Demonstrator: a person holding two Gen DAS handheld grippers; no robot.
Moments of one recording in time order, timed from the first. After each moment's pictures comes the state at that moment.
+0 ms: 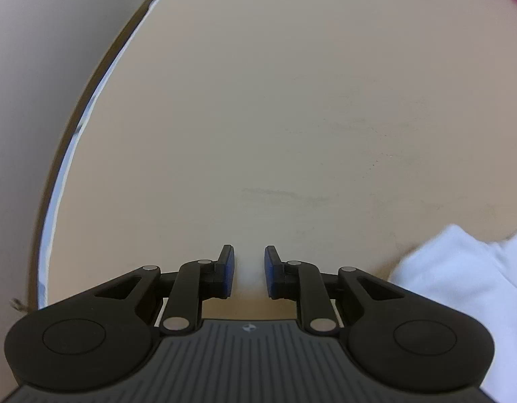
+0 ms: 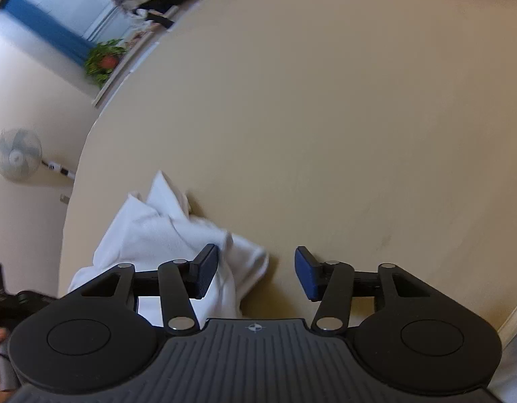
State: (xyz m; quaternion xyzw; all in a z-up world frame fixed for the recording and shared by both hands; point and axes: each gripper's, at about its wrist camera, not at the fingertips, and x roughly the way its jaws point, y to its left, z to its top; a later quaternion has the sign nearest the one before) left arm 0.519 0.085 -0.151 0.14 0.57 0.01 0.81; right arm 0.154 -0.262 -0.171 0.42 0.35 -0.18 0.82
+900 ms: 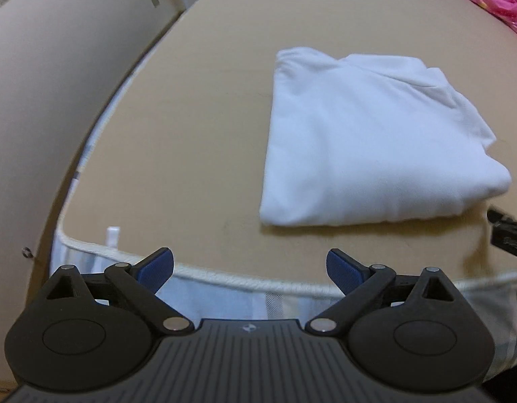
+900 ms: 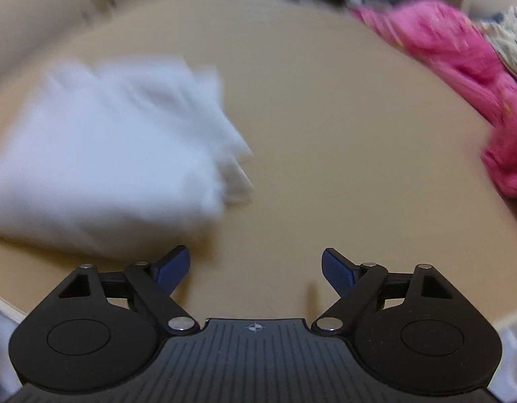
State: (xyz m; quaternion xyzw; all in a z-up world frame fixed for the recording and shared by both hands) left arm 0.173 0.034 -0.096 0.15 0.50 0.04 0.85; right arm 0.142 -0.192 -0.184 0.00 0.49 -0.14 0.86
